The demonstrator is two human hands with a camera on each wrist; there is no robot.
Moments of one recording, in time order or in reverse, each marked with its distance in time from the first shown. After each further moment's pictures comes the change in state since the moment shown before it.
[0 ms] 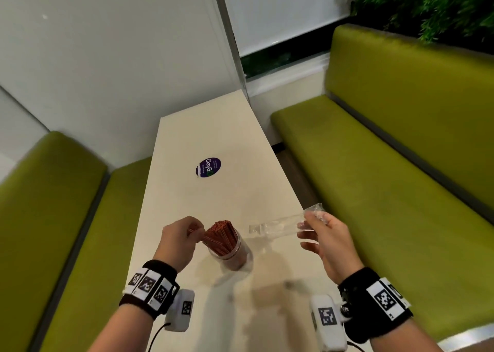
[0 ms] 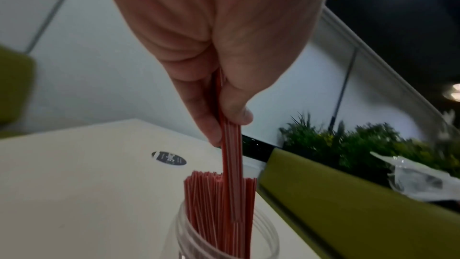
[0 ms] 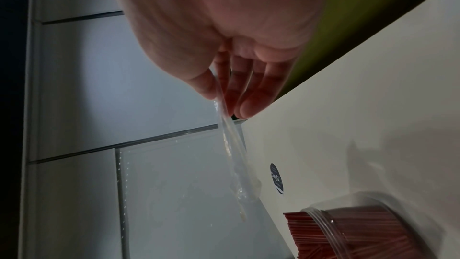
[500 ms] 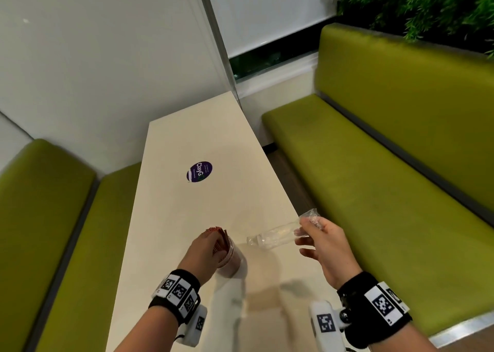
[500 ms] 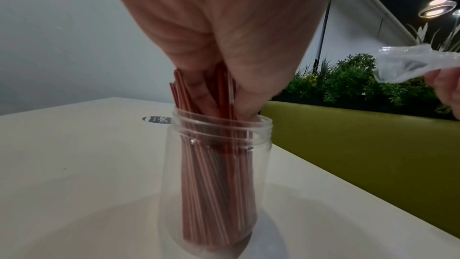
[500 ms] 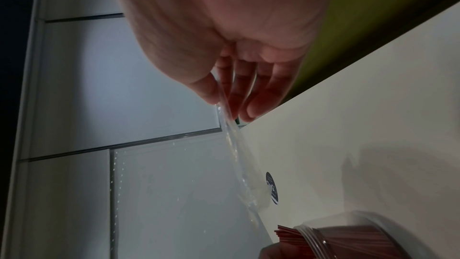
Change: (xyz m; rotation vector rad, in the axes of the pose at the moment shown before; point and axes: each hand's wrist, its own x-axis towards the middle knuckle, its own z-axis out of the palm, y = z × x) left_hand 0.008 0.003 0.065 0.190 -0.259 0.200; right_hand 0.004 0.000 -0.010 -0.069 0.010 0.023
